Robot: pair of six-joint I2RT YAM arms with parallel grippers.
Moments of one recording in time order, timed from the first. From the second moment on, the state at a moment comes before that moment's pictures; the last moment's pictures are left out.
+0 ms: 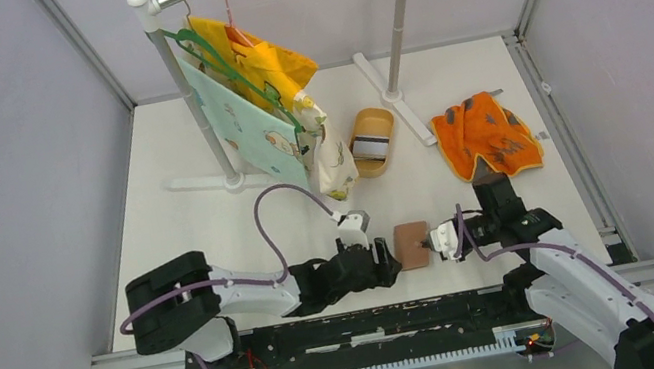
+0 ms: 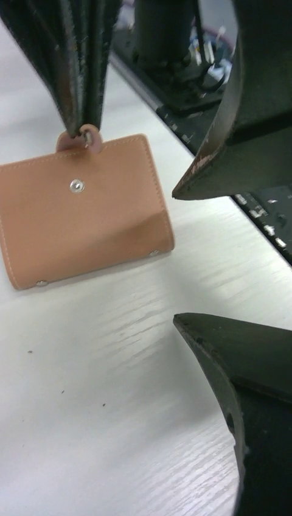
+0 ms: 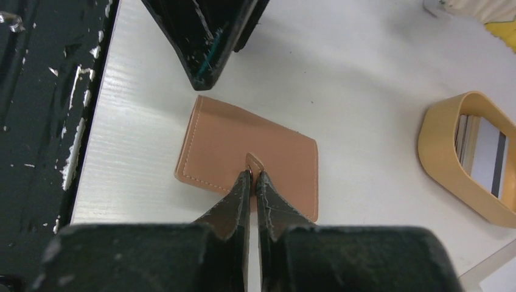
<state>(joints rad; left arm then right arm) -1.32 1.56 0.58 0.33 -0.38 -0.91 0.30 0.76 0.32 -0.50 -0.92 -1.29</state>
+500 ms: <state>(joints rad) -1.34 1.45 0.48 0.56 -0.26 -0.81 0.23 0.72 0.33 -0.43 -1.06 -1.12</state>
